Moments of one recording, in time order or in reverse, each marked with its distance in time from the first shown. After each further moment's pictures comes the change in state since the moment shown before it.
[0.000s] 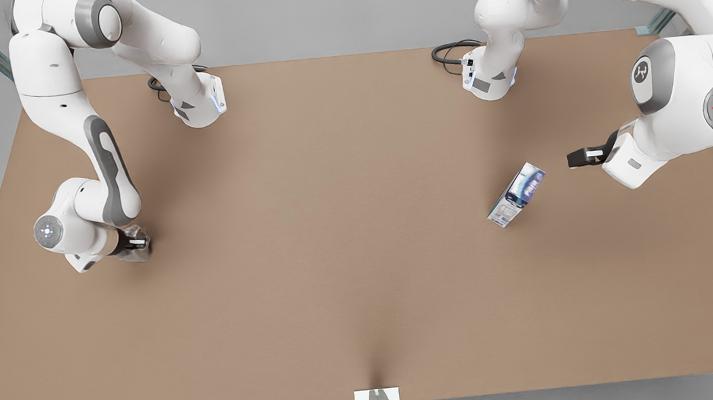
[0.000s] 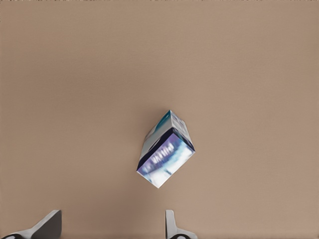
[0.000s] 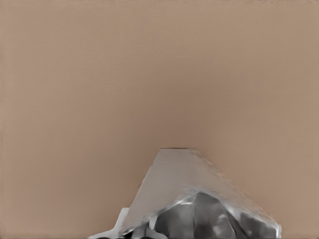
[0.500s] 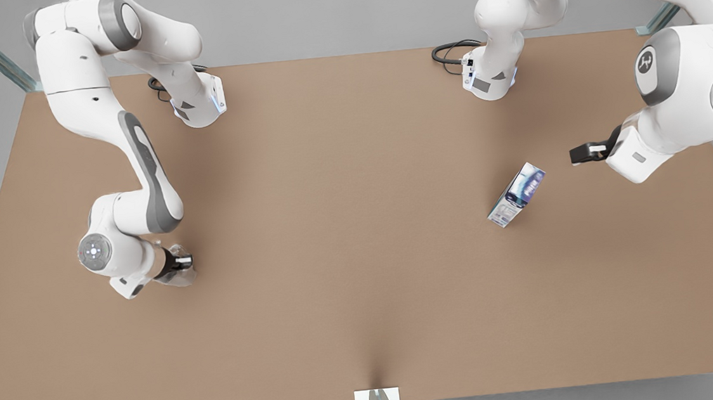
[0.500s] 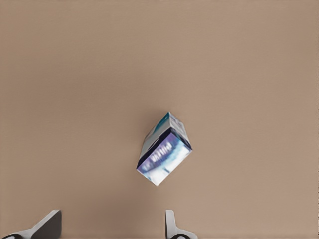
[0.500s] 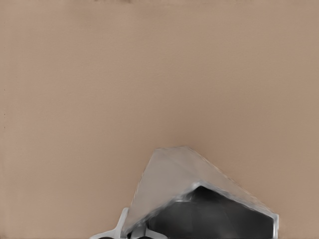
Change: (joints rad) left arm 0.000 -0.005 -0.009 0.045 0.003 -0.025 -0.010; right arm 0.163 0.094 0.154 0.352 0.009 -0.206 0.185
